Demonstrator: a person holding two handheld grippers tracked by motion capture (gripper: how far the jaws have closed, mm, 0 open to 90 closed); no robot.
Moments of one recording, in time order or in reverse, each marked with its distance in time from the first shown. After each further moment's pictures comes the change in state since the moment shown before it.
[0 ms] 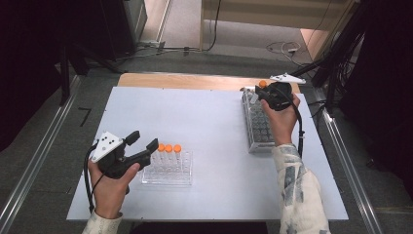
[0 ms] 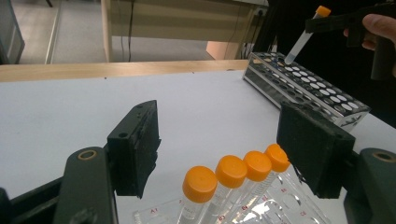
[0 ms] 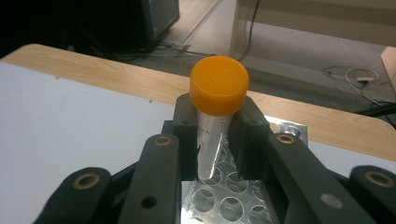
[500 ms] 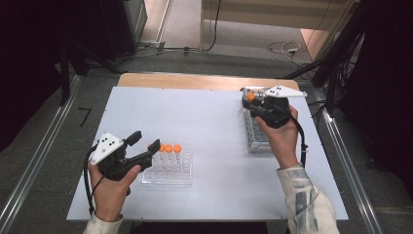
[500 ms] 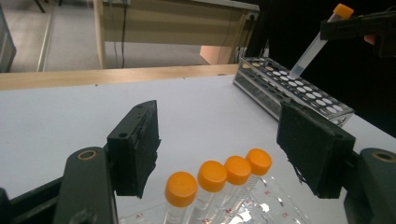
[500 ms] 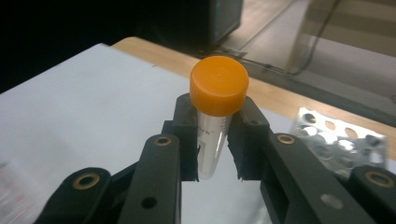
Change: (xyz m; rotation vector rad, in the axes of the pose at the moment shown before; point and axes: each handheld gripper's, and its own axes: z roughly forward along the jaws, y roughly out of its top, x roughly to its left) left arm -0.012 0.005 -0.006 -0.018 -0.036 0.013; right arm 0.054 -0.012 -0.064 -0.013 0.242 -0.124
